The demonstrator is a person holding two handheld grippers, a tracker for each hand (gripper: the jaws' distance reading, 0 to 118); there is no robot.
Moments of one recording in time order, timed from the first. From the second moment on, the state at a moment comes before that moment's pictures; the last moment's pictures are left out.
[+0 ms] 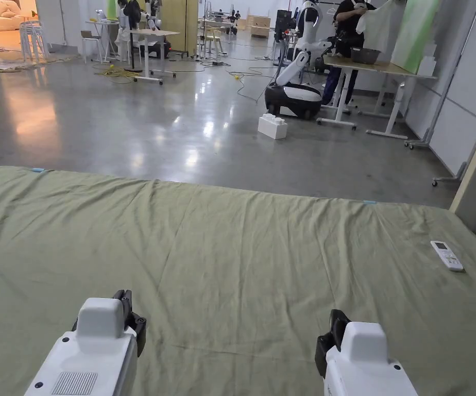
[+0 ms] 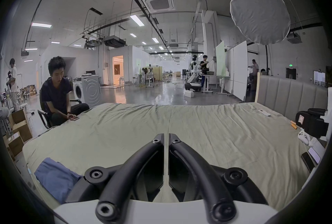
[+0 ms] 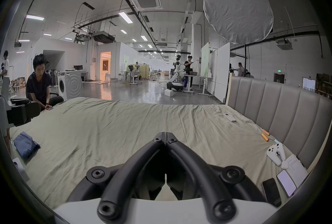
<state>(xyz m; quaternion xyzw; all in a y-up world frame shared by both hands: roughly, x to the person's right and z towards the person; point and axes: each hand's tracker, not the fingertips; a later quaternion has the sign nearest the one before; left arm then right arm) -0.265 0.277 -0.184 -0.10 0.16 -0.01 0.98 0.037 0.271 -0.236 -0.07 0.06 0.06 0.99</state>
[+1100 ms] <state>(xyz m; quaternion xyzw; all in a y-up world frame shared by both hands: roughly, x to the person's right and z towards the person) -0.272 0.279 -0.180 -0.05 0.18 -0.03 0.98 0.035 0.268 -0.242 -0.07 0.06 0.05 0.99</state>
